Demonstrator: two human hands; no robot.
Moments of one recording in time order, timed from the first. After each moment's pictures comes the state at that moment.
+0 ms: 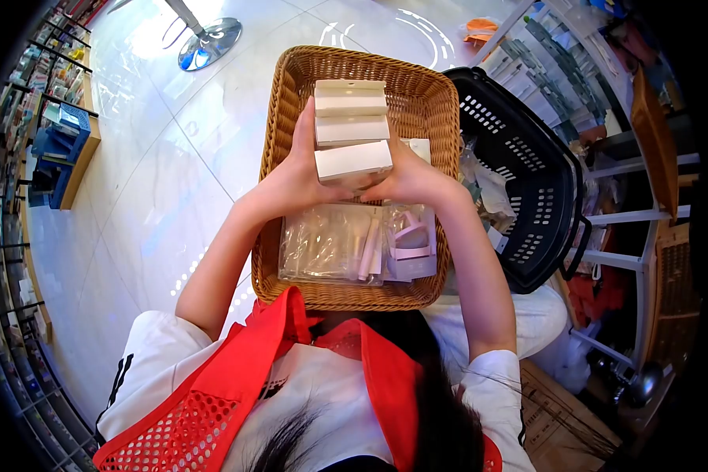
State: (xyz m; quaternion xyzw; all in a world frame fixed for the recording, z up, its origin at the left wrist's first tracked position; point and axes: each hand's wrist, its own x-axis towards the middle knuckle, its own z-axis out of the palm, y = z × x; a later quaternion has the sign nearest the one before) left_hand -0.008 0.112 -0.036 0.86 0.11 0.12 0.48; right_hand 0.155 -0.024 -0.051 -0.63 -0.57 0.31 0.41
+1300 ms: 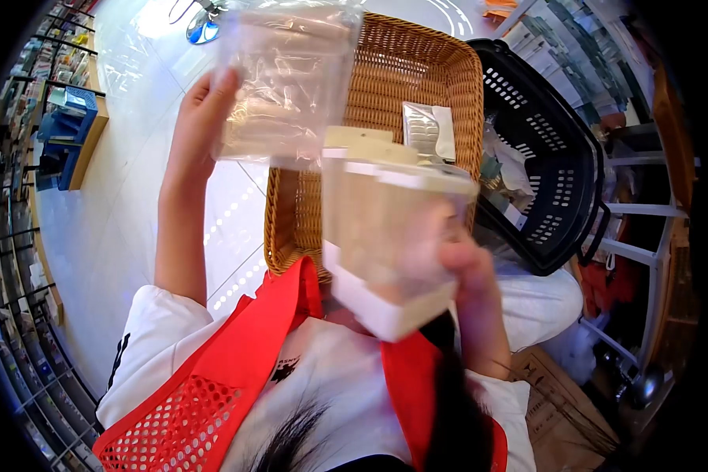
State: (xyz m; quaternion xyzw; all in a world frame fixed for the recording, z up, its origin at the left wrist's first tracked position) left_hand -0.059 0.164 0.018 0.67 0.34 0.25 0.61; right_hand 0.064 -0.140 -0.013 -0.29 -0.12 0.66 0.69
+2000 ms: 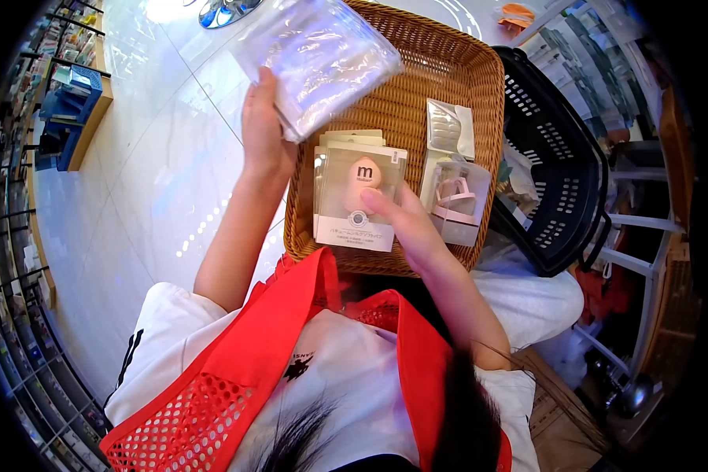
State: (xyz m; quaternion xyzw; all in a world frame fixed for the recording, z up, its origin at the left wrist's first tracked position) left_hand -0.045 0.128 -0.019 0.38 0.32 0.38 0.78; right_hand 0.015 -0.060 -0.038 -0.52 -0.15 0.55 0.64
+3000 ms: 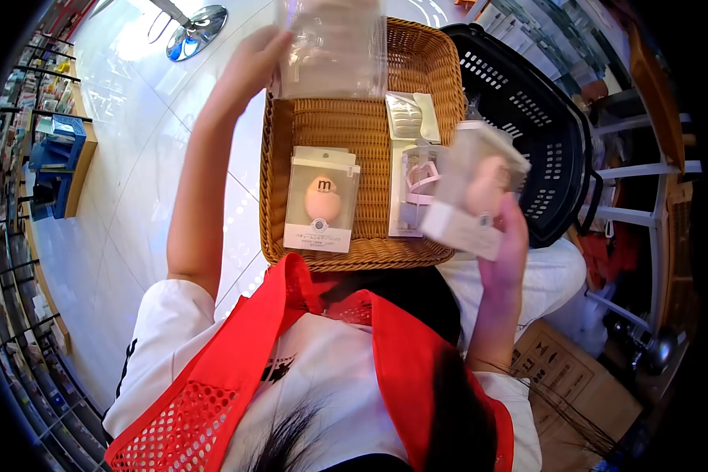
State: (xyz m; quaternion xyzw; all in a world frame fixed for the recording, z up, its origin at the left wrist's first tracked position) left_hand 0.022 0.193 -0.007 0.81 0.25 0.14 0.51; right_hand 0.061 -0.185 -0.016 -0.55 -0.02 0.28 0.78
